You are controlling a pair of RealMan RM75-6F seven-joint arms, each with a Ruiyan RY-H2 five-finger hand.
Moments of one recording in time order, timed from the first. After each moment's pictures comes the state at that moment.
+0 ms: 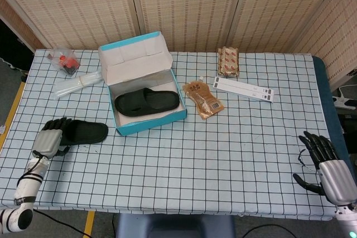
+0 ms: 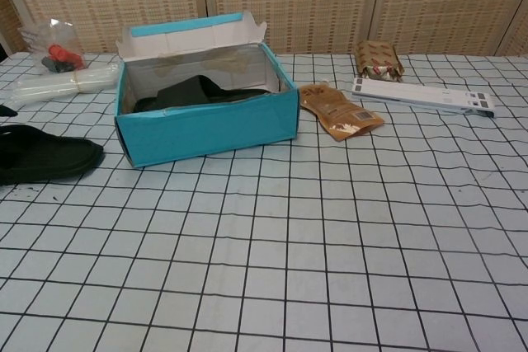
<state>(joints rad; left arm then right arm) -0.49 -1.36 -0.08 -1.22 1.11 0.95 0.13 0.04 -1.02 -0.01 -1.69 -1.67 1.57 0.13</state>
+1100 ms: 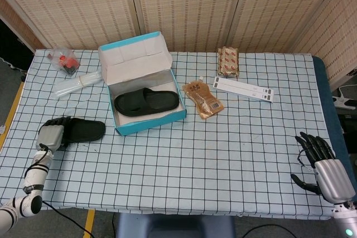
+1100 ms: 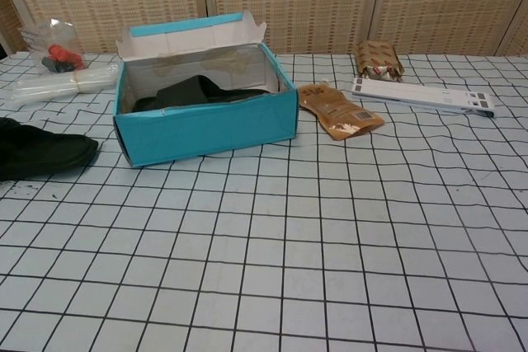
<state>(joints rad) -0.54 -1.52 -0.11 -0.94 1.05 0.82 0.18 0.05 -1.02 -0.01 -1.69 -1.66 1.53 0.11</state>
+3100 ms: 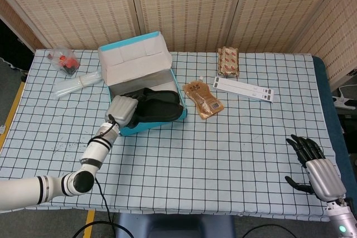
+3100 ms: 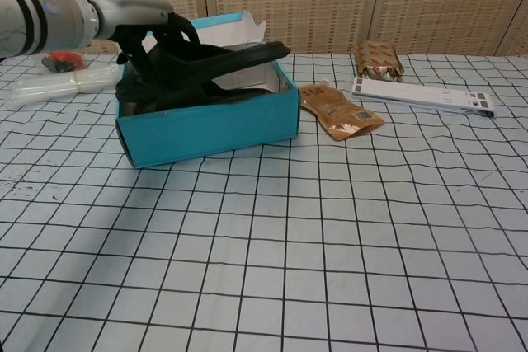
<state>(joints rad) -1.05 -1.35 -0.32 -1.69 0.43 0.90 0.81 0.08 -1.02 -0.03 -1.69 -1.65 1.45 0.11</state>
